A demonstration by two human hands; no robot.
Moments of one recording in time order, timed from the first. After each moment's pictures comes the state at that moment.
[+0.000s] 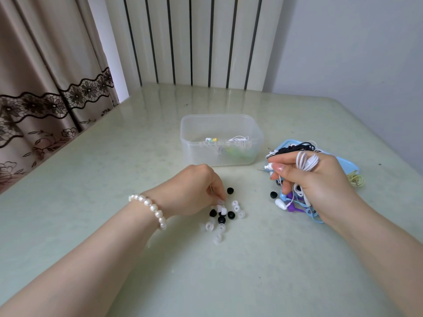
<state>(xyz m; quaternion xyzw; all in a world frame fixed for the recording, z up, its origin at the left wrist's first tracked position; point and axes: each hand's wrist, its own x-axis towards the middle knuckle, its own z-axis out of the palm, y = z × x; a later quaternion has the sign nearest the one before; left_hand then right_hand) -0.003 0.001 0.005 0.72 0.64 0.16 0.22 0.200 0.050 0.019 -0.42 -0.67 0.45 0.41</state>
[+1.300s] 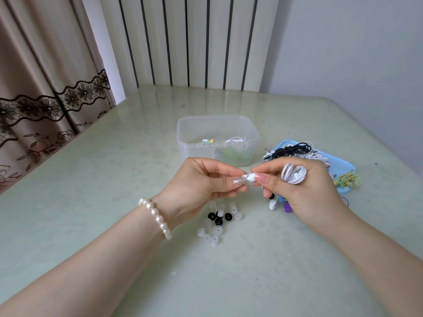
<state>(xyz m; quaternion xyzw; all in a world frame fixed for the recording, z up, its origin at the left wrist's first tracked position) 0.019 -0.005 0.010 0.44 0.45 0.53 0.57 0.190 0.035 0.018 -0.32 -0.72 0.44 0.42</state>
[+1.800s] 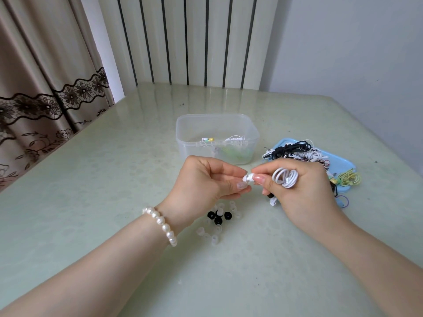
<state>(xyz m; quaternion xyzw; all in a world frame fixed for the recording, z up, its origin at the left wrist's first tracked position) 0.029 -0.010 0.009 0.48 0.51 0.54 0.47 0.187 0.036 0.006 -0.33 -0.76 0.33 0.45</state>
